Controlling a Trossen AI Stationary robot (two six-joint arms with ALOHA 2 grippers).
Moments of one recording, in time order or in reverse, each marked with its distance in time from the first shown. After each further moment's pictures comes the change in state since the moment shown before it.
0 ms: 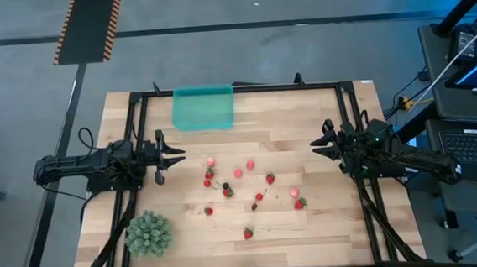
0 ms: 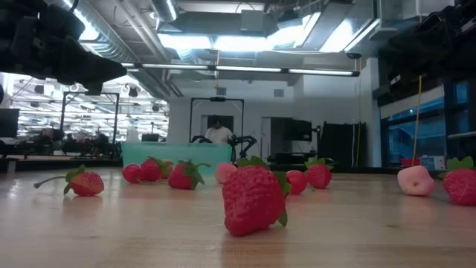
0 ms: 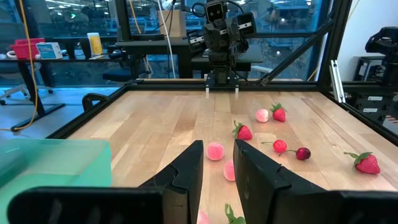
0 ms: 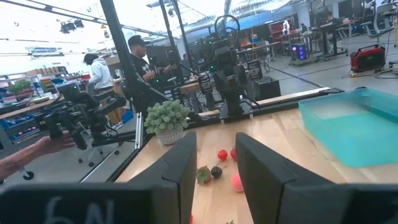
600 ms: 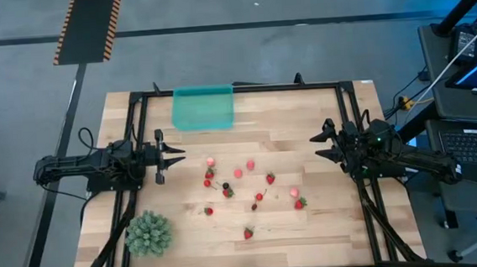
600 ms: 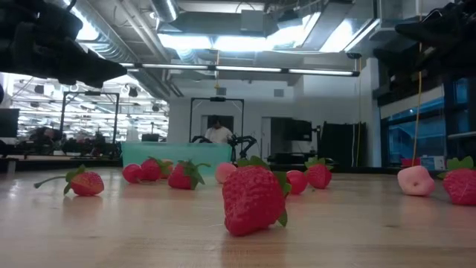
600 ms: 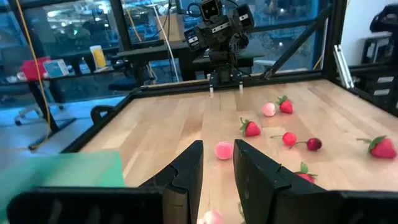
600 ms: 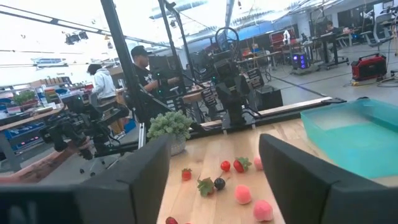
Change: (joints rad) left arm 0.000 0.000 0.000 0.001 -0.003 0.098; right arm 0.000 0.000 0.000 0.044 0.000 0.027
